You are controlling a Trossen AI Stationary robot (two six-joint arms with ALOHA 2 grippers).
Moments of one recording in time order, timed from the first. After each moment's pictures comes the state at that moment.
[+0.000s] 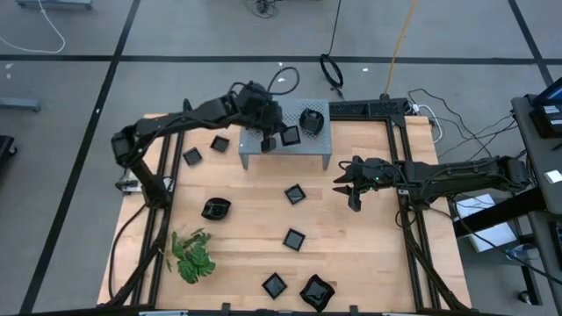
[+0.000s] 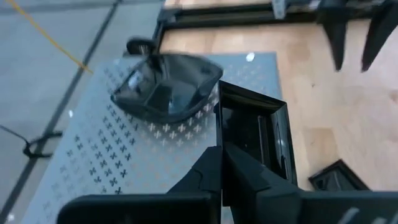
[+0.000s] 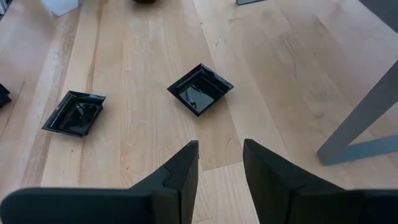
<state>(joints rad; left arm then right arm) 0.47 1.68 1.45 -0.41 0.24 0.34 -0.08 0.89 0.44 -0.15 0.00 0.17</state>
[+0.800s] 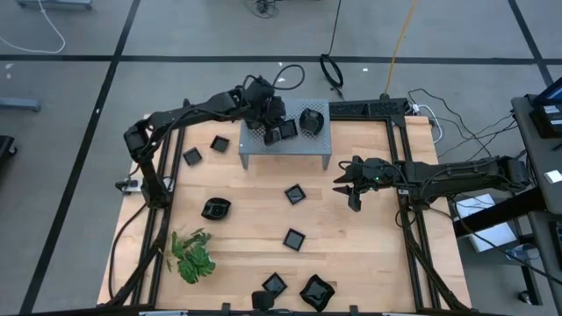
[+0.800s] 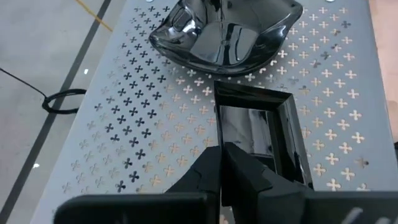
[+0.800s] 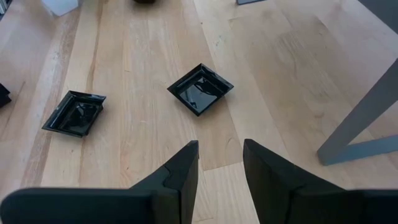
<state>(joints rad) 0.54 1.81 1.55 -0.51 0.16 0.37 -0.08 0.89 0.44 -0.15 0.00 0.17</state>
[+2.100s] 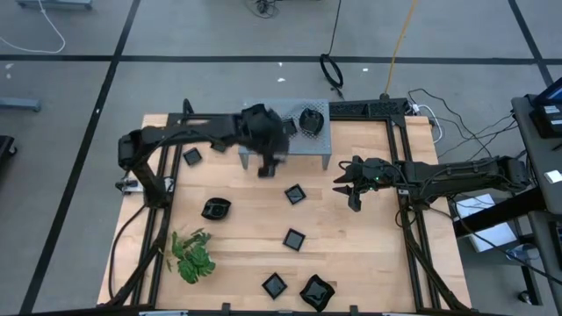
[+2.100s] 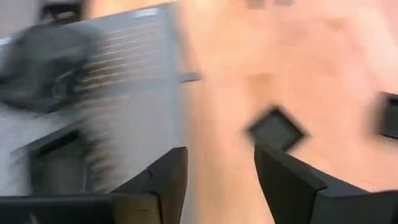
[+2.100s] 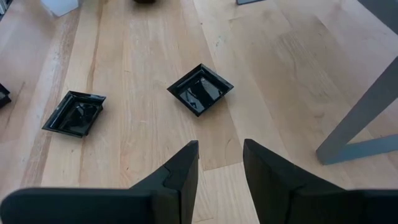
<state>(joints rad) 0.25 1.73 1.55 -0.70 0.12 0.38 -0.08 0.89 0.44 -0.15 0.00 0.17</state>
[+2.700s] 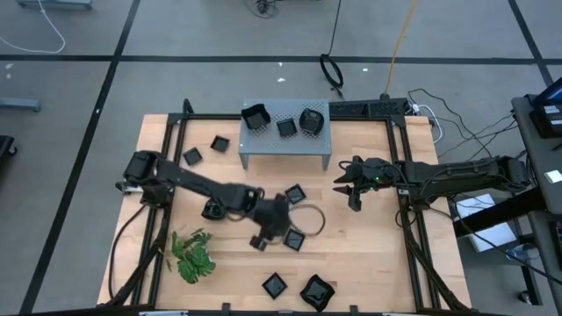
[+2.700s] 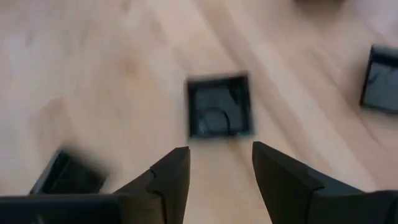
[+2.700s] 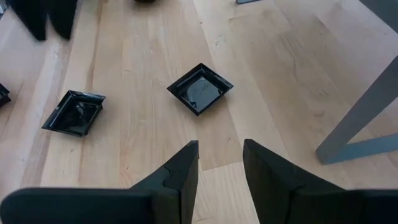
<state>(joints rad) -0.22 1.84 1.33 -0.46 0.08 0.30 -0.08 0.89 0.44 -0.15 0.00 0.17</state>
